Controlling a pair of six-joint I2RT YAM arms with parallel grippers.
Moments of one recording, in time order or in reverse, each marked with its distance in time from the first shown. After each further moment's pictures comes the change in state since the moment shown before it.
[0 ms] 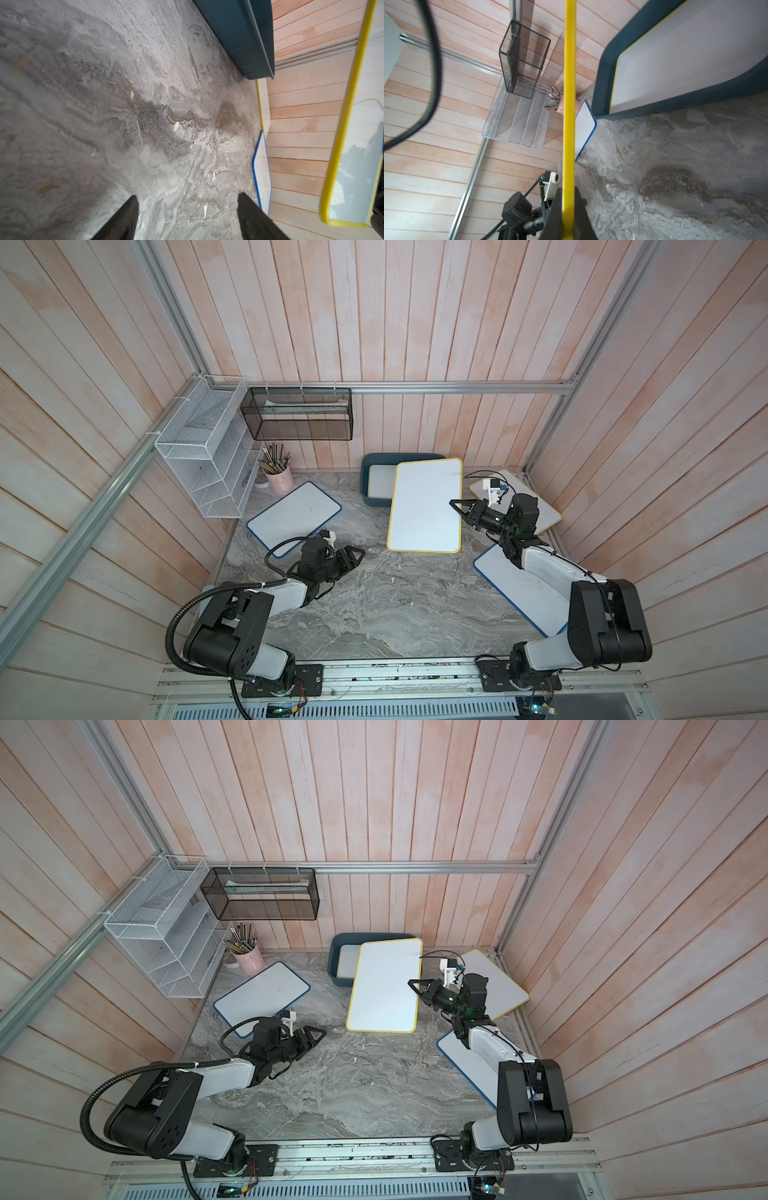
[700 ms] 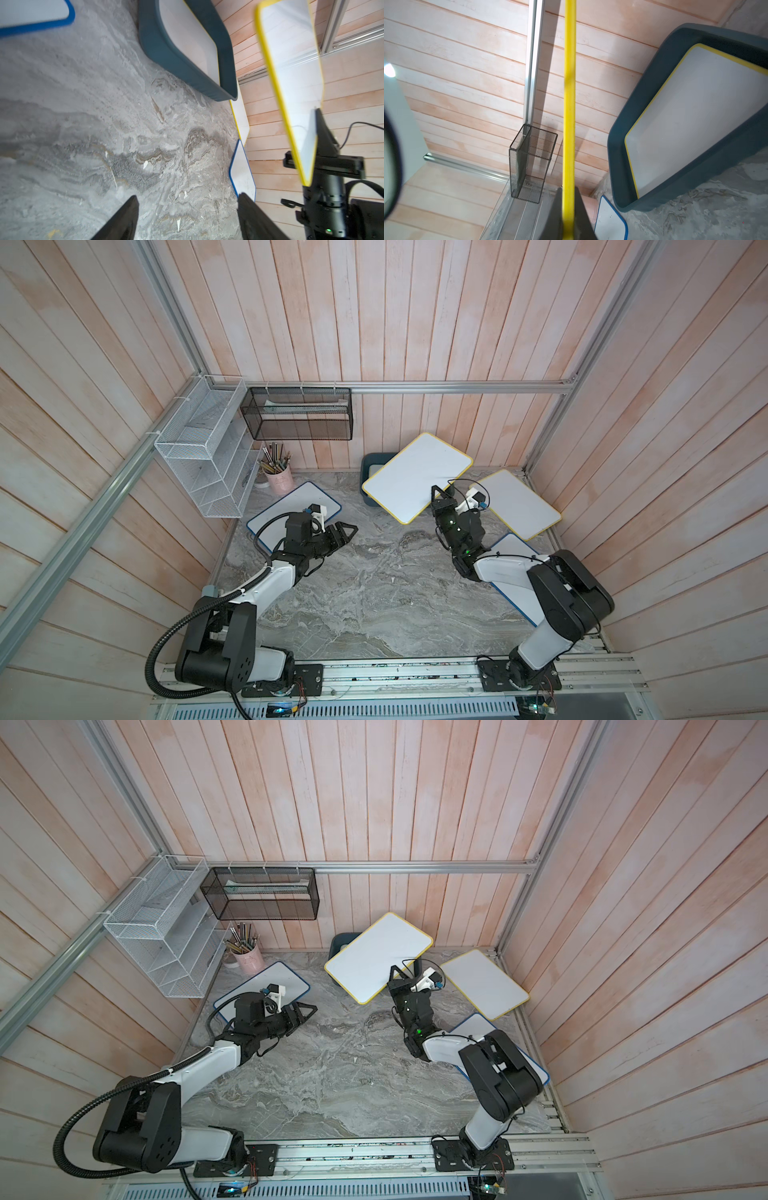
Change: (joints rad) left arm 0.146 -0.094 0.257 -0.301 0.142 0.142; right arm 0.499 0.284 0.018 0.537 1.131 0.220
